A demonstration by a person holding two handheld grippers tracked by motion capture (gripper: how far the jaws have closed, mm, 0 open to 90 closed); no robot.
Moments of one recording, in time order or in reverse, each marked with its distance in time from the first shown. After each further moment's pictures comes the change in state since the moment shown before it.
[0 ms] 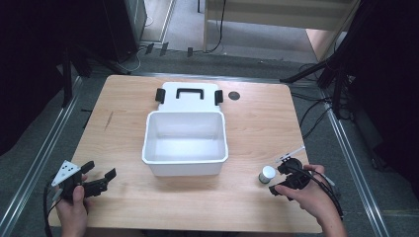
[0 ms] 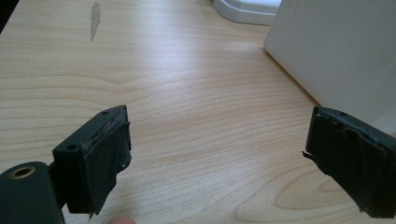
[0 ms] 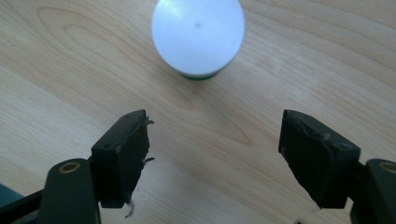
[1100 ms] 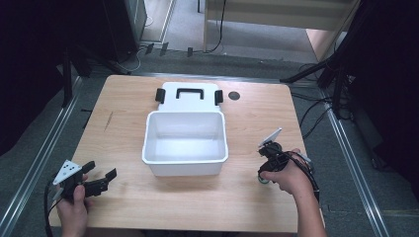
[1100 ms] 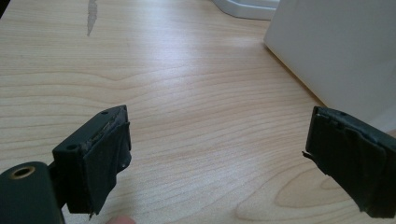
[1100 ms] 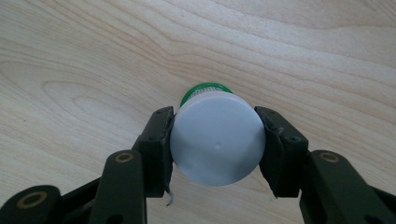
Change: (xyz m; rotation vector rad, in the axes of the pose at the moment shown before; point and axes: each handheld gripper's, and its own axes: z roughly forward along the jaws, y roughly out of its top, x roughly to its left) left arm 0.000 0.001 0.002 0.024 -0.004 0.005; right arm 0.014 0.065 0.018 0.150 -0.025 0.078
